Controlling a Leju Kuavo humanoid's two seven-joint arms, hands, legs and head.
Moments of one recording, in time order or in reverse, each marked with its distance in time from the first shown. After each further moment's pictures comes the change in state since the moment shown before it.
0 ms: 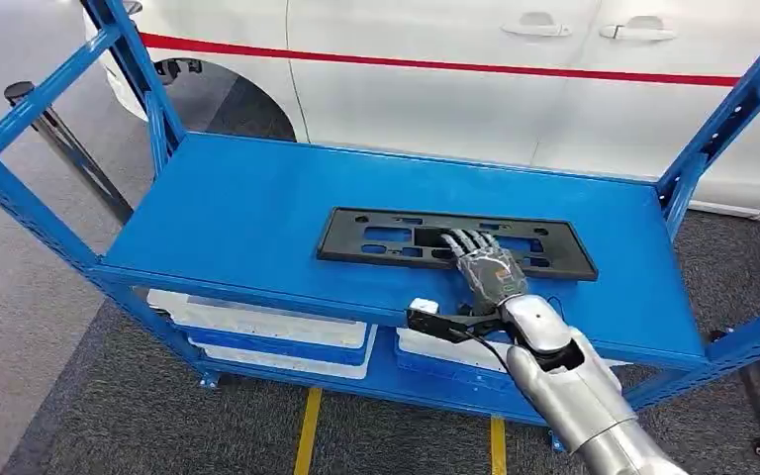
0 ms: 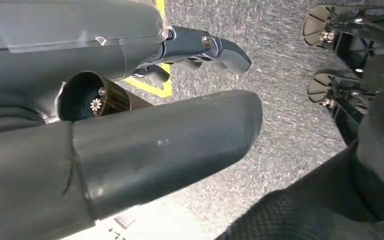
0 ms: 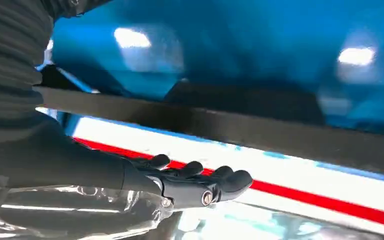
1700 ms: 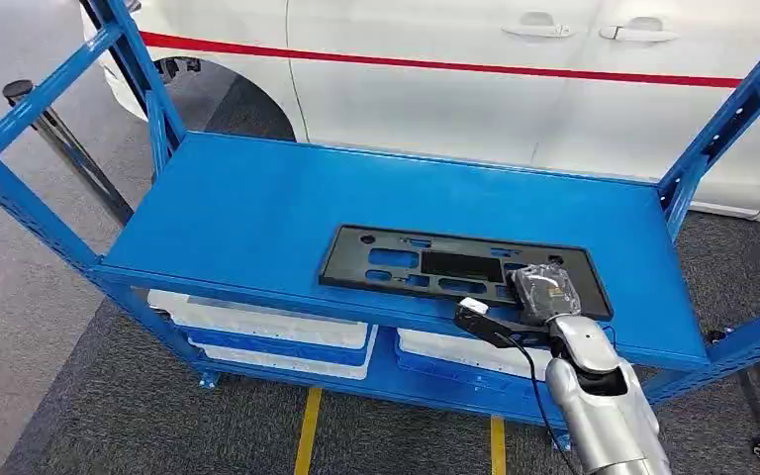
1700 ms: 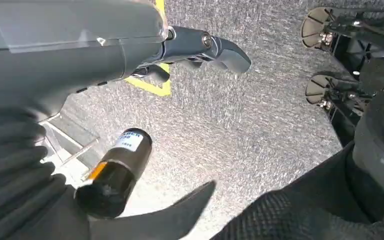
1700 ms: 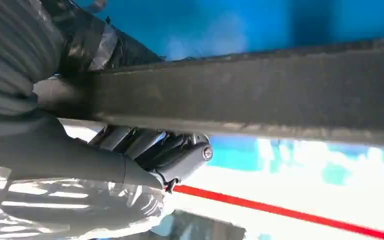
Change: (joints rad) left arm 0.002 -0.006 0.066 0.000 -0.036 0.011 -0.003; right arm 0.161 0.045 -0.354 -0.143 0.056 0.070 -0.123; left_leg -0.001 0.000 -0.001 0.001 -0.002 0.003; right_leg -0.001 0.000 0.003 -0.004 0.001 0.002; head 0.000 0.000
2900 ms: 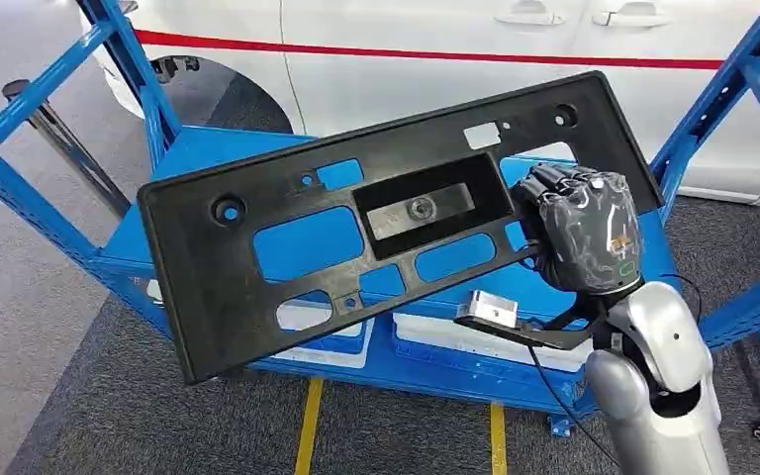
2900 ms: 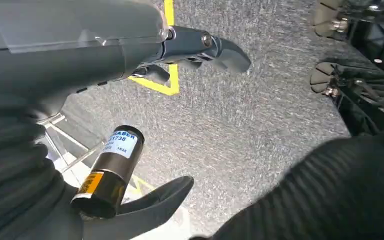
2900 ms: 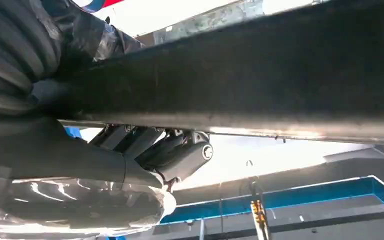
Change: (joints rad) left arm 0.011 -0.011 0.007 0.000 -0.048 -0.008 -0.018; right arm 0.002 -0.071 0.087 -0.714 -0.122 -0.102 -0.146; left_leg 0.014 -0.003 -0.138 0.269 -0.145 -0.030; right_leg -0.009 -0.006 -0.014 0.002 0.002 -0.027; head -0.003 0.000
